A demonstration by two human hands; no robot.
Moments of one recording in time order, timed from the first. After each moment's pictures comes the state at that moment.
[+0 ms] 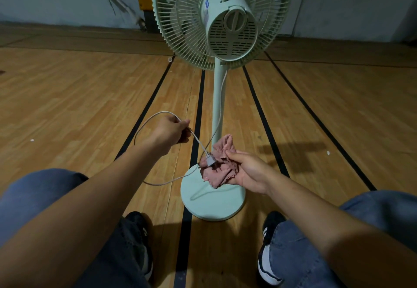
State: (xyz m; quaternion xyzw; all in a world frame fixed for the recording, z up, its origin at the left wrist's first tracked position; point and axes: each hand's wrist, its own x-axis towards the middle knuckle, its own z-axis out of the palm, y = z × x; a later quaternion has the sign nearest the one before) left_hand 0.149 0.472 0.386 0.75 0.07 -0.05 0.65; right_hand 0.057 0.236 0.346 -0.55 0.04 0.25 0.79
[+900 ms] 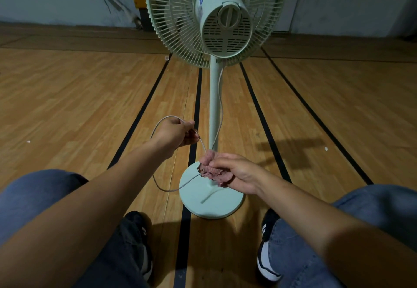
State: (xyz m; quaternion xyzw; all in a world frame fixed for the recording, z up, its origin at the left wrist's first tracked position) left_hand 0.128 0.453 0.389 0.69 0.04 -0.10 0.72; right_hand 0.058 0.251 0.333 -0.56 -0.01 0.28 0.78
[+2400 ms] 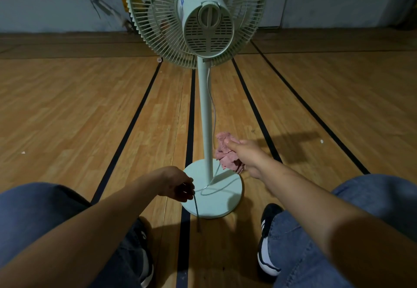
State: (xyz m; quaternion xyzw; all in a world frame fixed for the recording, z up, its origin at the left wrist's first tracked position) left_hand 0.103 0.451 0.299 0.77 0.17 -0.41 0.47; right_hand 0.079 0.216 0.347 -0.72 0.16 0.09 0.68
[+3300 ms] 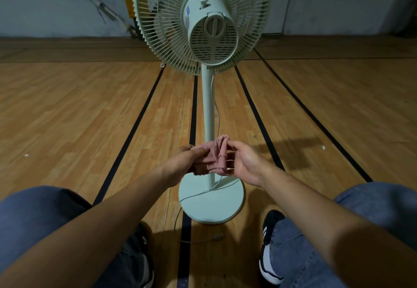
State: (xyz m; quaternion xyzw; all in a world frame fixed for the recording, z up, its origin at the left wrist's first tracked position) left_hand 0.102 0.430 0.348 0.69 -0.04 -0.23 0.68; right_hand 0.071 0.225 0.357 -0.59 0.07 0.19 0.78
